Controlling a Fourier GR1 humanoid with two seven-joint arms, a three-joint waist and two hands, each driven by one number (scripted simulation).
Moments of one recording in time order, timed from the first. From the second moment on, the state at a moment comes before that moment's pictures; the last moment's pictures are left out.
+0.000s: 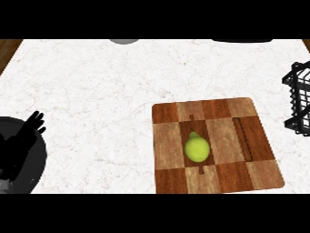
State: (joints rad) left arm 0.01 0.26 0.22 -1.37 -0.02 -0.15 0.14; right arm -1.04 -0.78 -0.14 -0.69 1.23 -0.06 0.02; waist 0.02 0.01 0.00
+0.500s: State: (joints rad) left arm 0.01 0.27 0.24 -1.37 -0.02 -0.16 0.14; right arm -1.10 -0.80 -0.17 -0.47 1.25 0.12 0.11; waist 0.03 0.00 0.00
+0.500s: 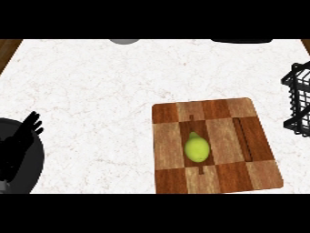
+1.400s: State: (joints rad) left arm 0.03 0.27 0.26 -1.39 -0.01 -0.17 0.17; right arm -1.15 -0.89 -0.42 -0.46 1.05 0.01 0.21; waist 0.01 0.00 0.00
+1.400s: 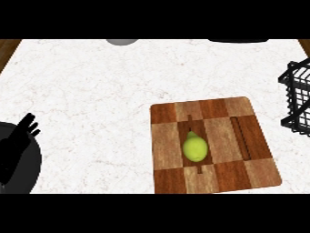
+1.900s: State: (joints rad) left arm 0.07 0.27 0.27 -1.40 -0.01 -0.16 0.16; right arm -1.08 -1.05 -0.73 -0.48 0.76 0.12 0.22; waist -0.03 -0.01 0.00
